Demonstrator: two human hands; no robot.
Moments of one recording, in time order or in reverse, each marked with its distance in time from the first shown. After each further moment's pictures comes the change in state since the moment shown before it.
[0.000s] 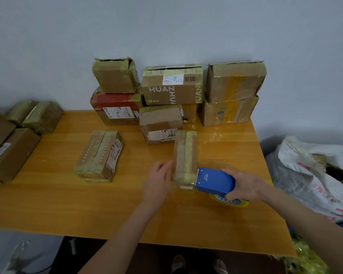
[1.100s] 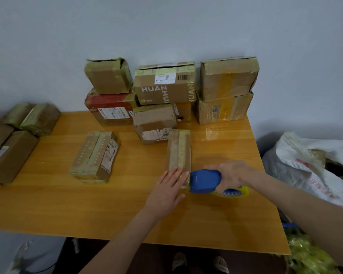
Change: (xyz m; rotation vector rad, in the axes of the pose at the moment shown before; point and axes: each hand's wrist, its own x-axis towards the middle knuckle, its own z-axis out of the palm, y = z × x) left_hand -0.019 0.007 0.023 0.457 -0.426 0.395; right_hand 0.023 -0.024 -0.029 -0.419 -0.137 -0.063
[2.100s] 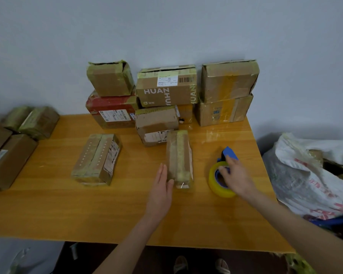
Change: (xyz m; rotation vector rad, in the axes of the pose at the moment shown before) left_hand -0.012 0.003 -0.015 -0.663 0.256 -0.440; right_hand -0.008 -0.017 0.045 0.658 0.507 0.350
